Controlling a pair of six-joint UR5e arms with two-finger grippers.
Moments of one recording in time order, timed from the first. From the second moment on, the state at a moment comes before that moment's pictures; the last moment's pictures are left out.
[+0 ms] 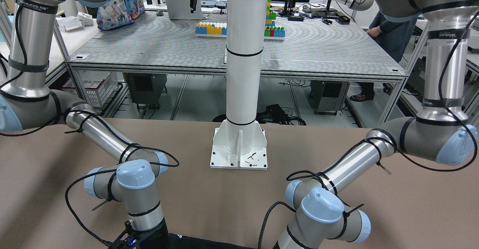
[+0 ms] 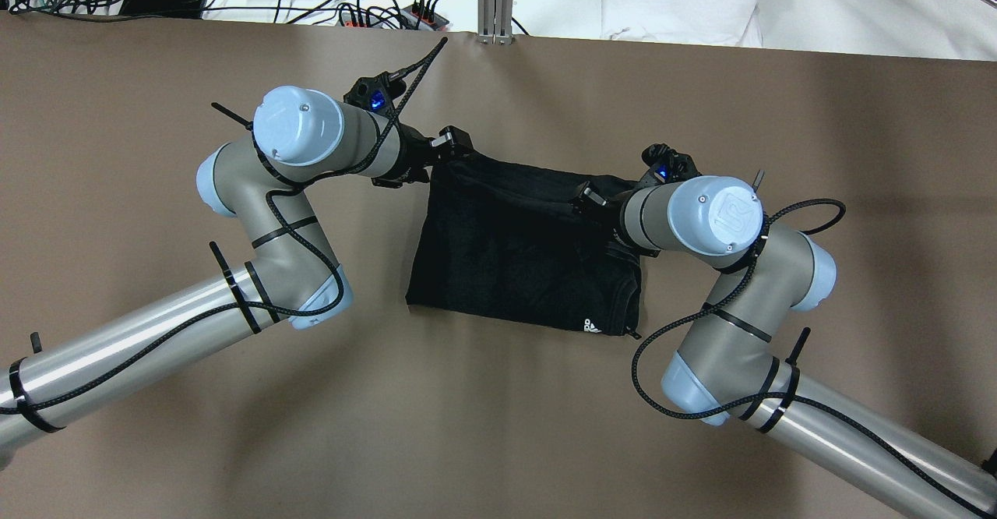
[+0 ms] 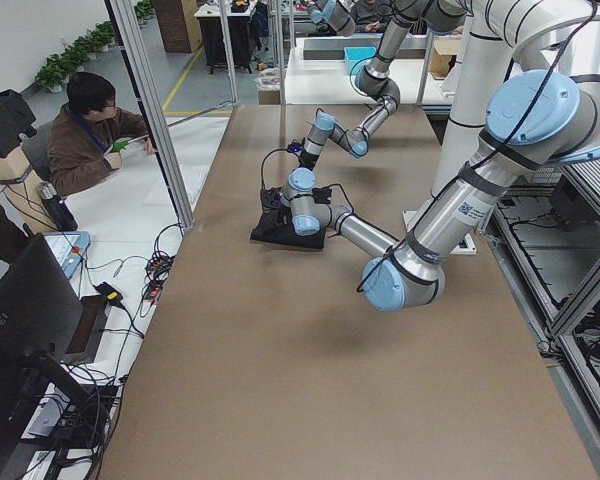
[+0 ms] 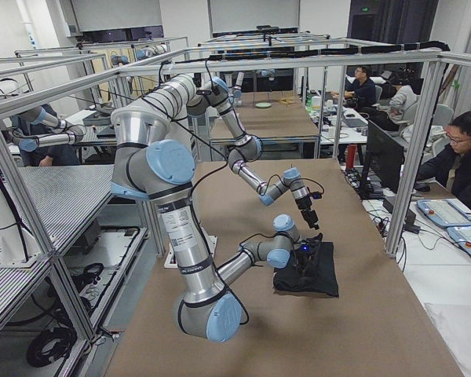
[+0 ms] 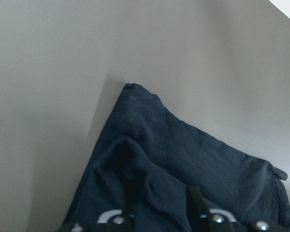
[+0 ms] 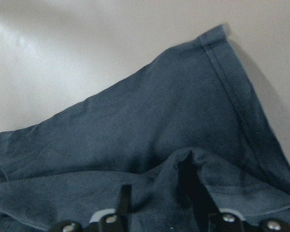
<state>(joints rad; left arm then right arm) -0.73 -2.36 -1.27 -2.36 -1.84 -1.56 0.69 -1.06 1.59 -1.03 1.71 1.73</state>
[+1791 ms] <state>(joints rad) -0.96 -2.27 -1.27 -2.31 -2.04 -1.38 0.69 -0.73 1.25 -1.35 1.73 1.45</state>
